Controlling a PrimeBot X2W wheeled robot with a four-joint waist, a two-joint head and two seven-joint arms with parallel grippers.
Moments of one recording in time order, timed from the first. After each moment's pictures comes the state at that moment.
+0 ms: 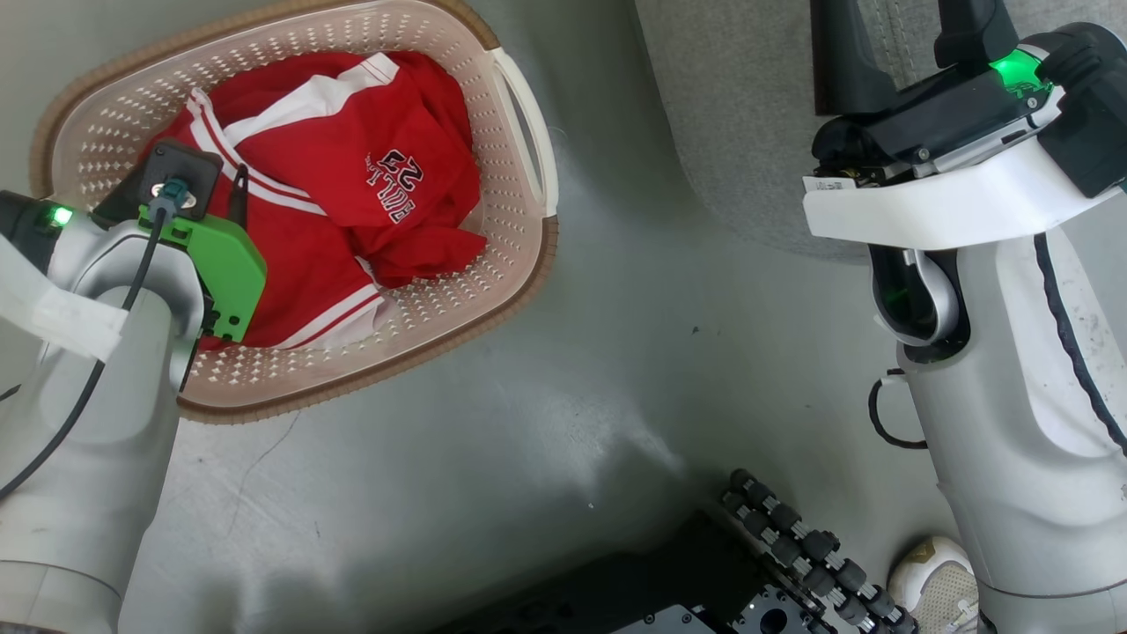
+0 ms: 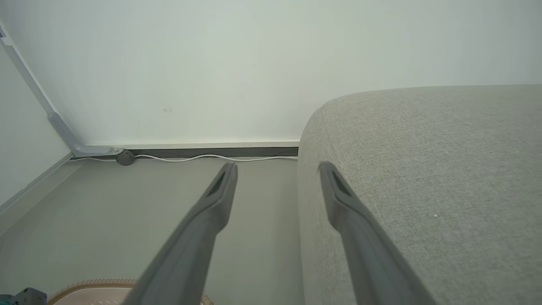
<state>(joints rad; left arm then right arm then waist) -0.84 0.25 -0.49 0.85 -0.11 -0.05 -0.06 -0.60 -0.06 0.26 -0.05 0.24 0.05 -0.26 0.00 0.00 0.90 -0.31</state>
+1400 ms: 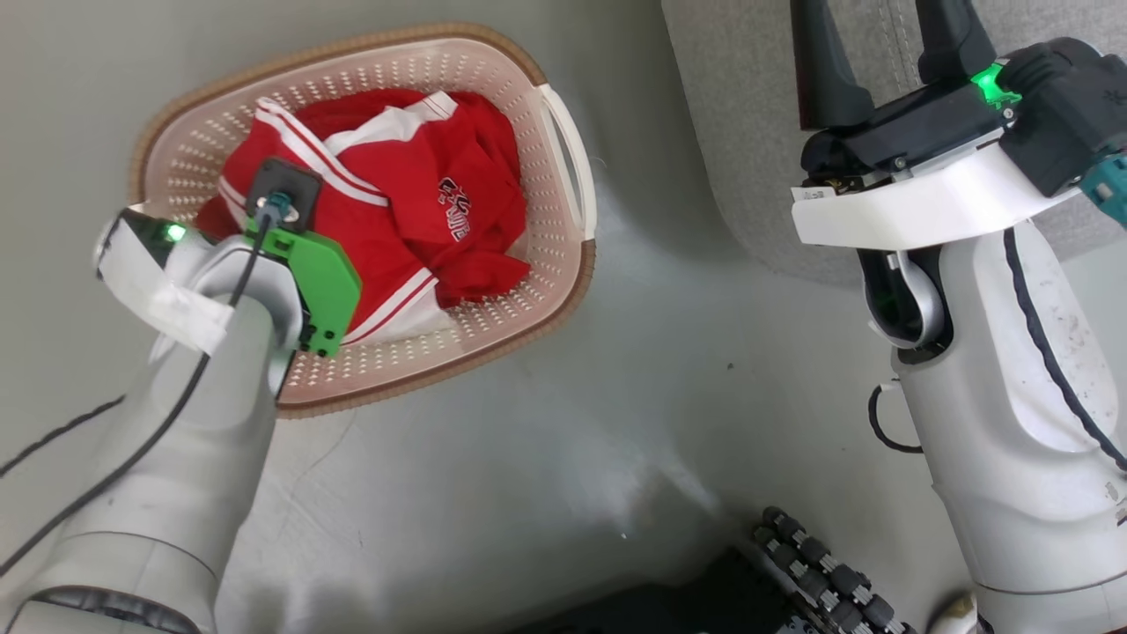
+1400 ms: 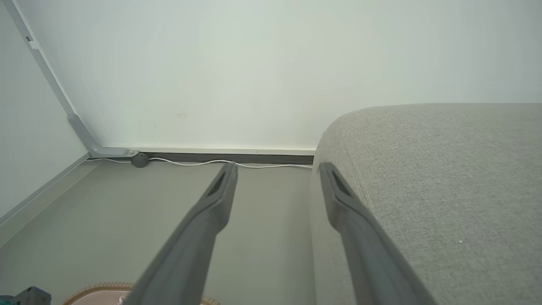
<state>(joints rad) -0.89 0.09 -0.52 1.04 -0.12 -0.06 -0.09 -0.59 -0.06 0.26 0.02 0.19 0.06 -0.26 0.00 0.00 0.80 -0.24</state>
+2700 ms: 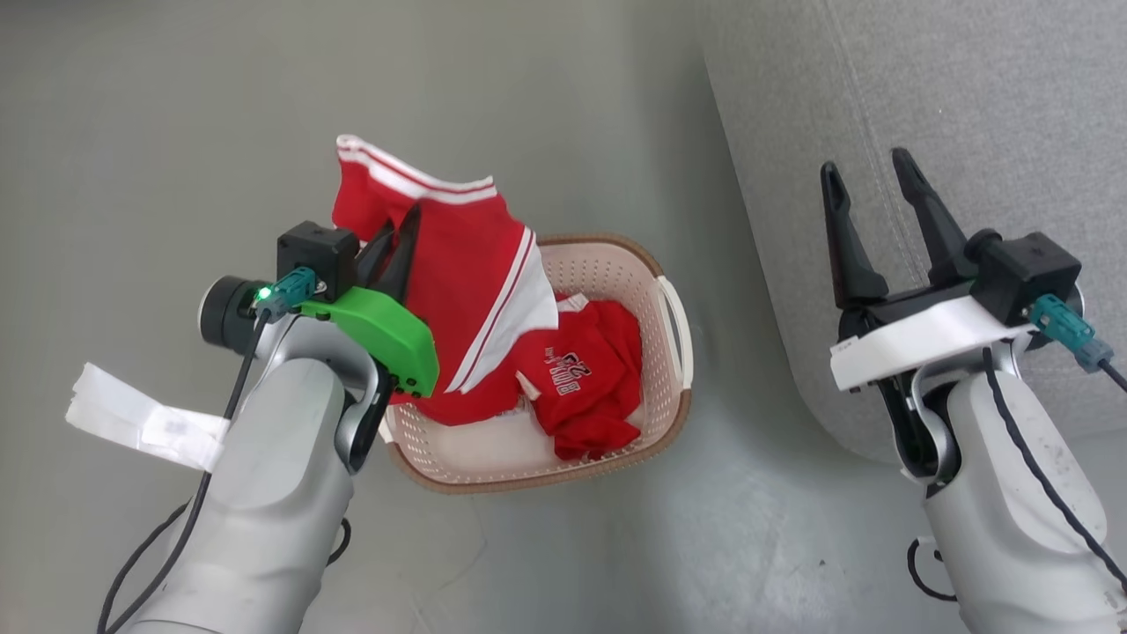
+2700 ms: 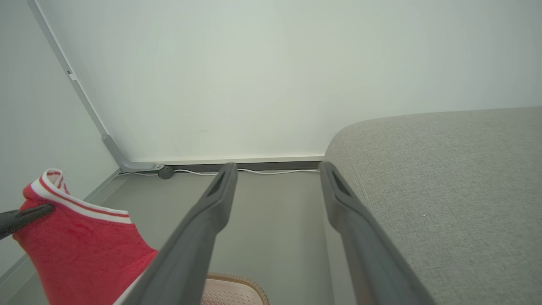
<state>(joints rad) -0.67 0.03 -0.46 0.77 -0.37 -0.11 -0.25 -0.34 -0.09 0.17 0.22 0.19 0.08 -0.25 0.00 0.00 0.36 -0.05</state>
